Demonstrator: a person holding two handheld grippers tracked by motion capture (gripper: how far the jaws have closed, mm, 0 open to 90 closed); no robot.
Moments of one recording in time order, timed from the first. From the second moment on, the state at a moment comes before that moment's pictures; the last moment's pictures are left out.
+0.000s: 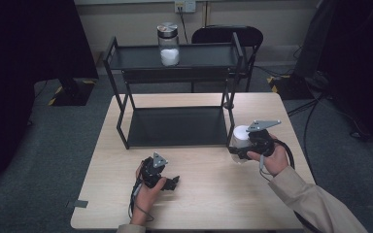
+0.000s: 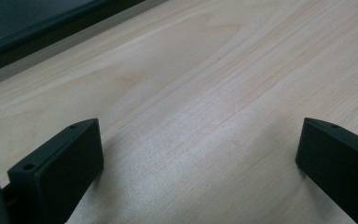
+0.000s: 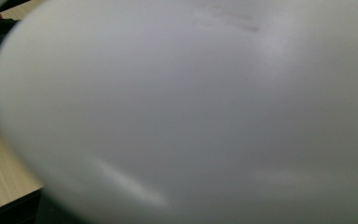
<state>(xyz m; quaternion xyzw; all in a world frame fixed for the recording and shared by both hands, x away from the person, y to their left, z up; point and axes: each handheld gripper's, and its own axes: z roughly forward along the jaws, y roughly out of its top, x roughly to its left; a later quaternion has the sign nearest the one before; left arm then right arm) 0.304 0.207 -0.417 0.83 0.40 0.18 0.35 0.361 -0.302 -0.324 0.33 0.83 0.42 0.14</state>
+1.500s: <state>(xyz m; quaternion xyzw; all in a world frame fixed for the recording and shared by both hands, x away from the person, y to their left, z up) 0.303 0.207 -0.418 0.82 0.41 0.18 0.35 0.416 -0.238 -0.228 0.28 0.84 0.45 0.11</state>
